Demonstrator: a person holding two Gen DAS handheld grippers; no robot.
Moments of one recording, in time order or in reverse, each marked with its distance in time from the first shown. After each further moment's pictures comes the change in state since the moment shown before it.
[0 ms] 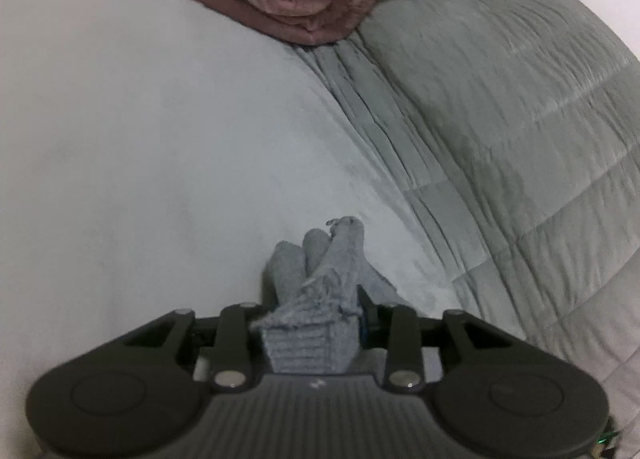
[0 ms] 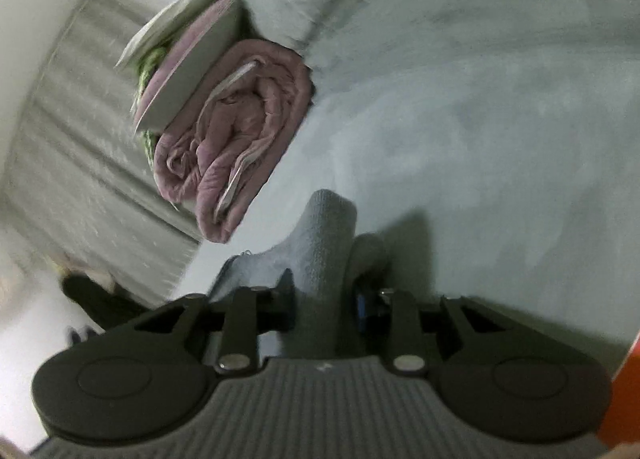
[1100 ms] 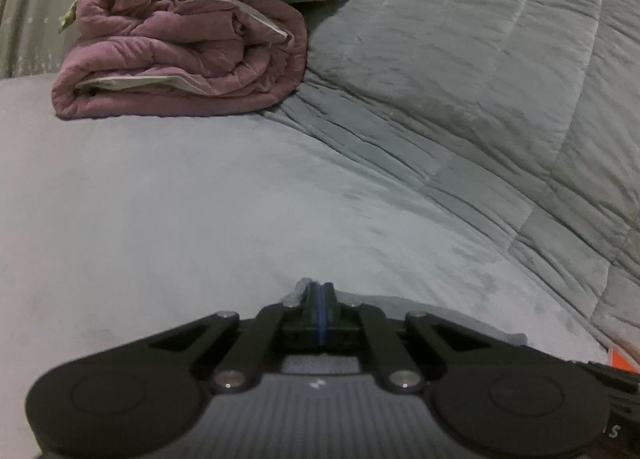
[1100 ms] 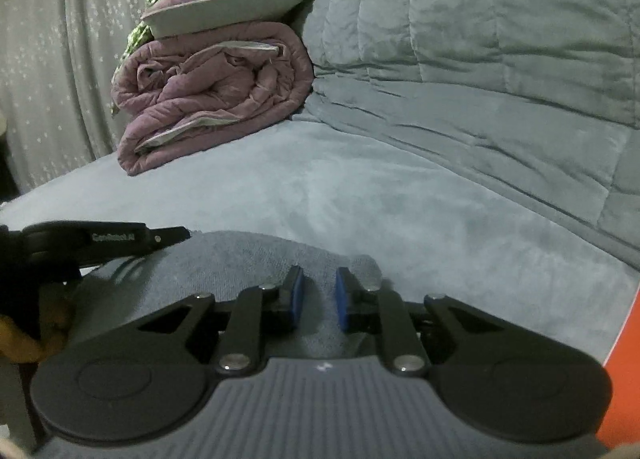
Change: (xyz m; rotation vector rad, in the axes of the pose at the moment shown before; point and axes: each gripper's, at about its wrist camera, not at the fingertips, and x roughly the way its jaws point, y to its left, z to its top) left arm 0.024 -0.051 -0.016 0.429 -0.187 0.218; right arm 0.036 0.044 -0.028 -0.576 -0.104 -0.350
